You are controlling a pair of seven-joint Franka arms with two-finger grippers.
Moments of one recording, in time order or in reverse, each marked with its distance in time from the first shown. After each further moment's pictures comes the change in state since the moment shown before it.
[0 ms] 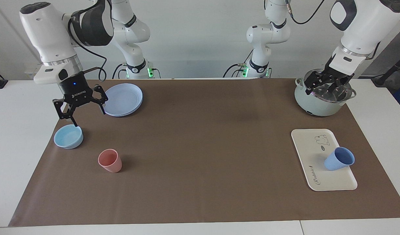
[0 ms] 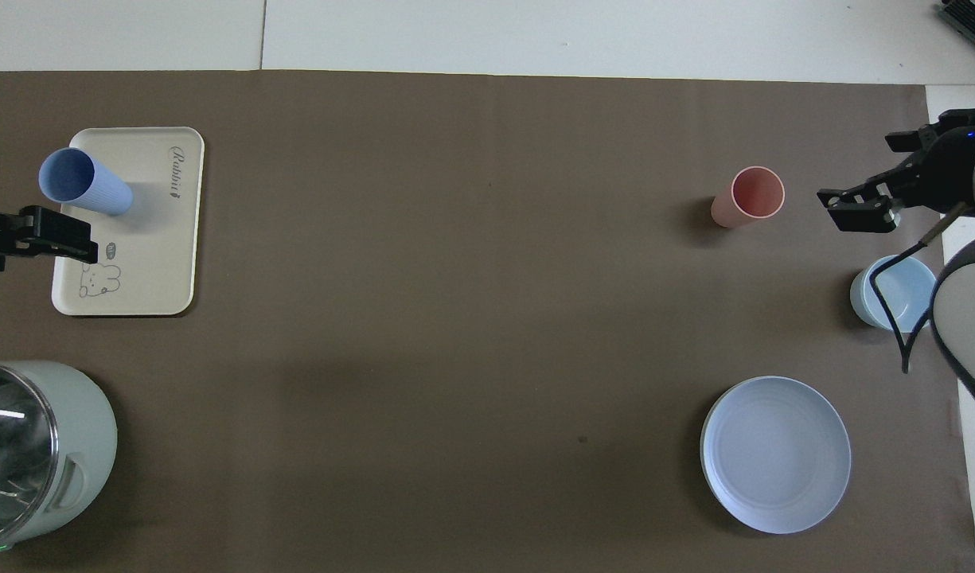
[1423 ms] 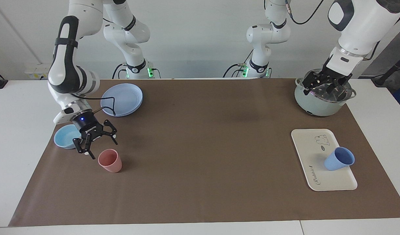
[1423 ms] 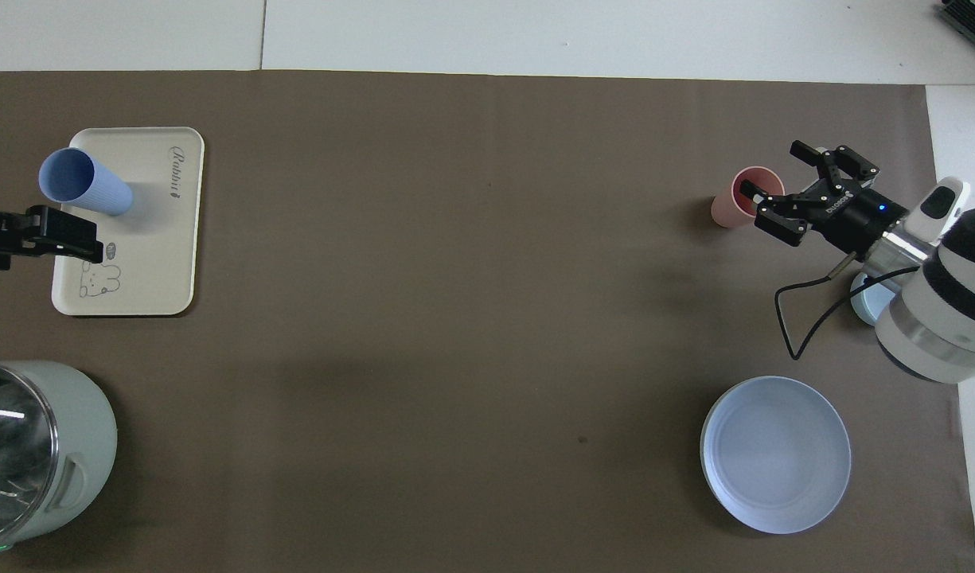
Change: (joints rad) left arm -0.002 0.002 -0.002 0.002 0.000 0.000 0.000; right arm -0.043 0.148 0.010 -0.288 1.549 0.398 -1.245
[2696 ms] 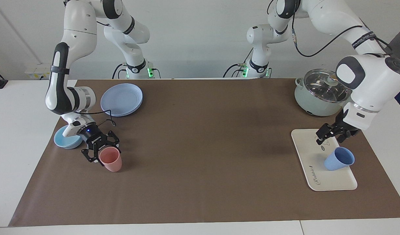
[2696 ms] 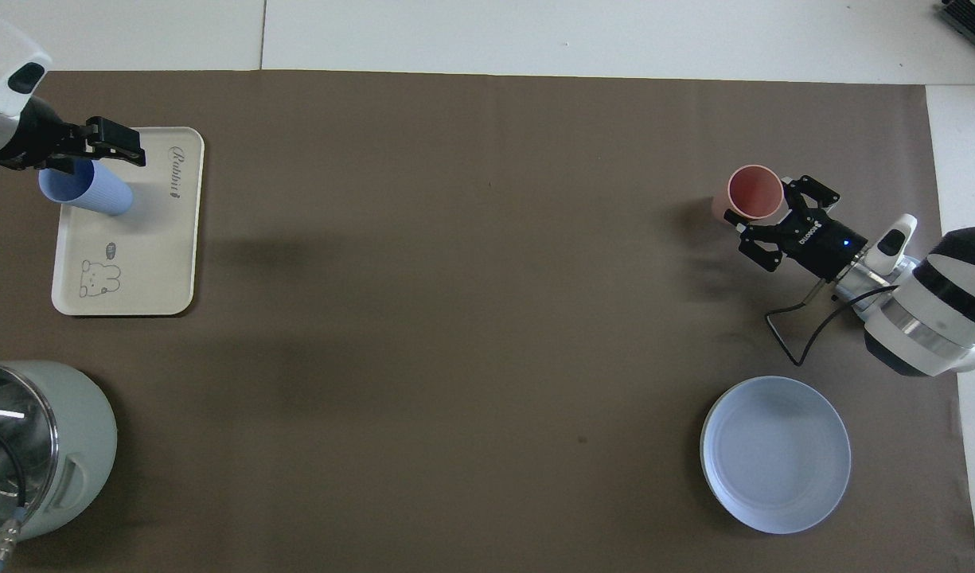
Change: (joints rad) left arm 0.023 0.355 0.001 0.201 -0.031 0.239 0.031; right arm -0.158 0.235 -0.001 -0.012 0.228 -0.355 -0.527
